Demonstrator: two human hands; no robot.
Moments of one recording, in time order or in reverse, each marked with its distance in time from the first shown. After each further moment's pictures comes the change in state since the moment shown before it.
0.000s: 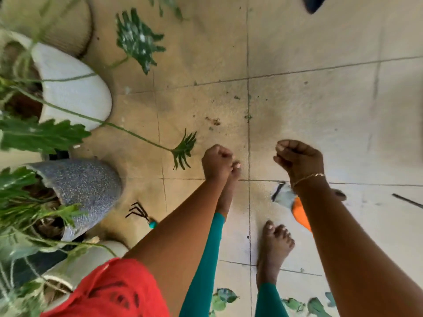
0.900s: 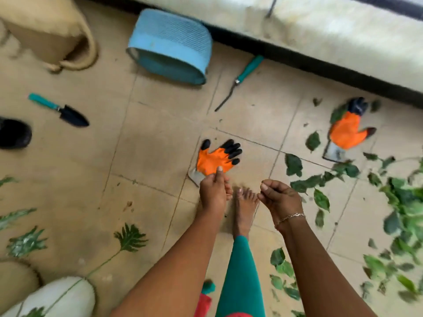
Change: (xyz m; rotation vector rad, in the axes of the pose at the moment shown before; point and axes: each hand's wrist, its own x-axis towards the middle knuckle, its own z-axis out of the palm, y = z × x) left_hand -0.264 -0.025 0.101 0.474 -0.654 0.220; right_hand -0.287 0.121 -0.147 1.101 0.734 -0.134
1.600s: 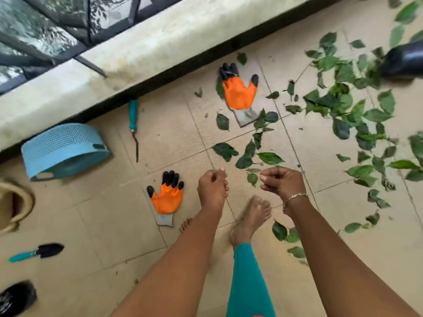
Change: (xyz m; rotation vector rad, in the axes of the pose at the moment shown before) left_hand -0.076 -0.055 0.160 0.698 -0.337 0.272; right_hand -0.003 -0.018 -0.200 0.238 0.266 -0.164
